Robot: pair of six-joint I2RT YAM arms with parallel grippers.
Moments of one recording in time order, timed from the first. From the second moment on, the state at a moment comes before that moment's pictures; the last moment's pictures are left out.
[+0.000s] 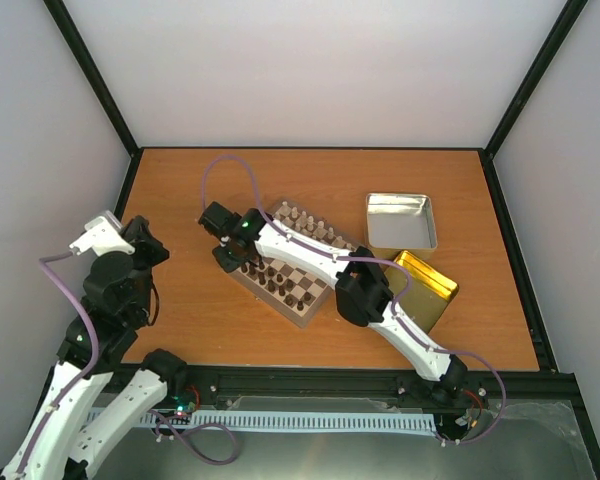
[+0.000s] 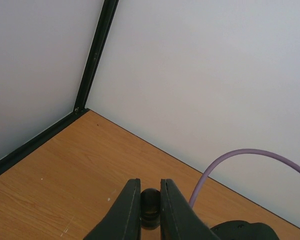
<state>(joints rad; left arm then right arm) -0.44 0.49 0.87 -0.51 -0.66 -0.54 1.04 2.49 2.38 -1.02 0.06 0.29</state>
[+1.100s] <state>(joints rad) -0.44 0.51 0.84 -0.52 -0.66 -0.56 1.02 2.54 2.42 -1.03 0.06 0.26</state>
